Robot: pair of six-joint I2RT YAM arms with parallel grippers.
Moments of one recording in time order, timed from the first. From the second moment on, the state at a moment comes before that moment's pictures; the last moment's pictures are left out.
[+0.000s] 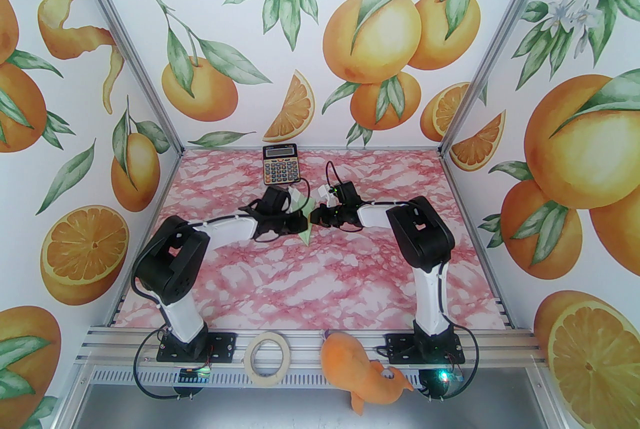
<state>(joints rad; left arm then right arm) -0.58 1.79 0.98 -0.07 0.43 -0.64 0.44 2.11 1.18 0.07 -0.68 0.58</state>
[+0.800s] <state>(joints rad) -0.59 1.86 0.92 0.01 0.44 -0.69 0.44 2.11 1.18 0.07 -0.68 0.58</state>
